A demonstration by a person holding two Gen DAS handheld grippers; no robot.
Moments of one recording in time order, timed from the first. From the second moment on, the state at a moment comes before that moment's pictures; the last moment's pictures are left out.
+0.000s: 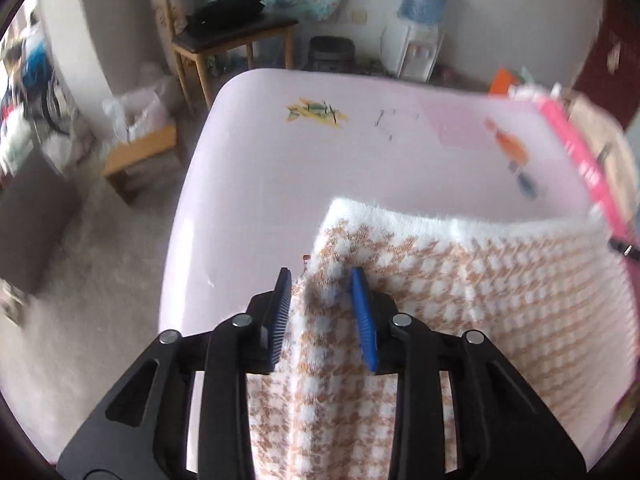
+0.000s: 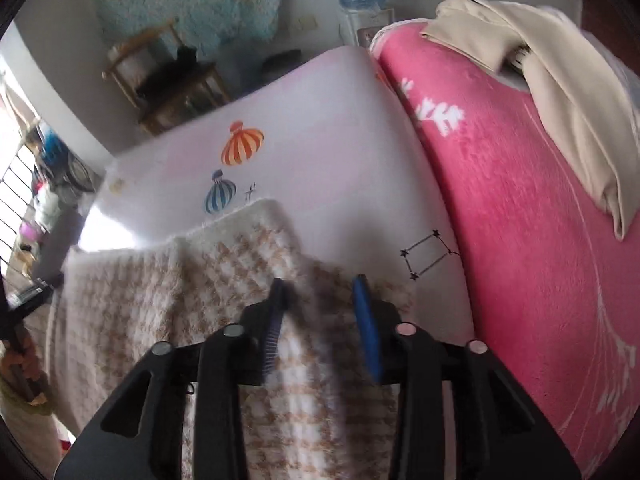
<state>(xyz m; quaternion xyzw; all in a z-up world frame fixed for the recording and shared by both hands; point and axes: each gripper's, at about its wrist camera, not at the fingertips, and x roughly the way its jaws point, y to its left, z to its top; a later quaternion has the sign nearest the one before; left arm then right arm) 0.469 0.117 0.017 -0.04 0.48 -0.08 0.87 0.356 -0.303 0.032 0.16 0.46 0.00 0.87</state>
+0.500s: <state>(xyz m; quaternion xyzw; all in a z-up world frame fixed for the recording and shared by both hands) 0.479 0.129 -0.010 -0.13 0.48 -0.12 0.86 0.408 -0.294 0.005 0.26 0.49 0.08 0.83</state>
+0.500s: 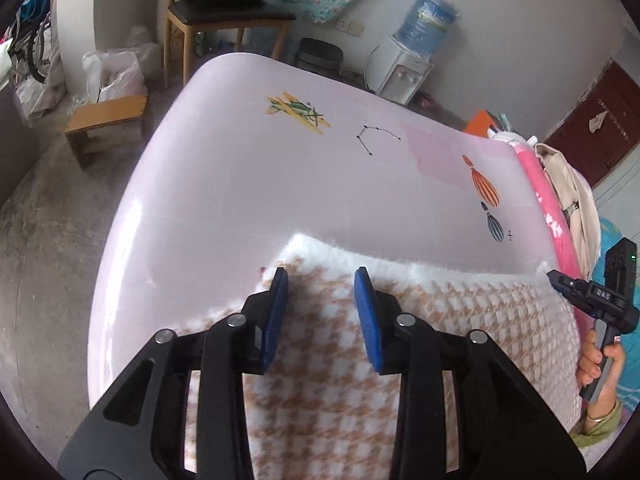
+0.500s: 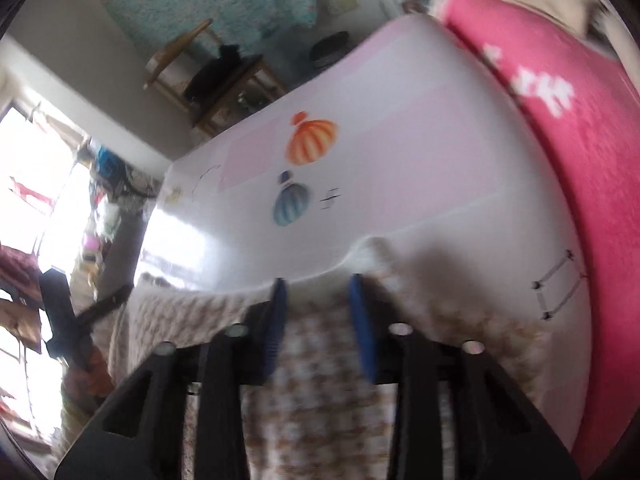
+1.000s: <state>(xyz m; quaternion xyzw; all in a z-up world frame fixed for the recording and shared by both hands) 0.320 0.108 0.046 -0.03 0.42 -0.18 0.89 0.222 -0.238 0.071 0.10 0.44 0.06 0.89</state>
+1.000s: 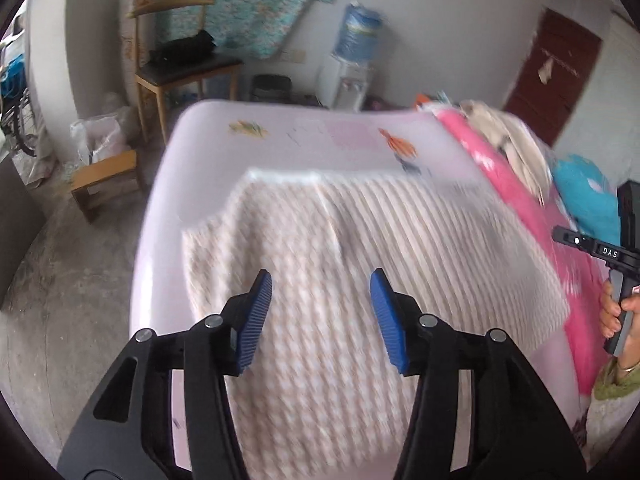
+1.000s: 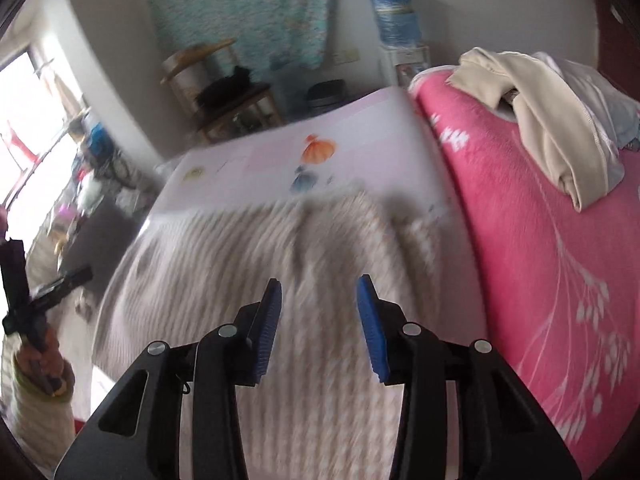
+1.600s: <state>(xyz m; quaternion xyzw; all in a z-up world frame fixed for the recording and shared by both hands) 0.272 0.028 0.011 0.07 0.40 -0.19 0.89 0.210 -0.117 0.040 -0.02 0.45 0.09 0.89</state>
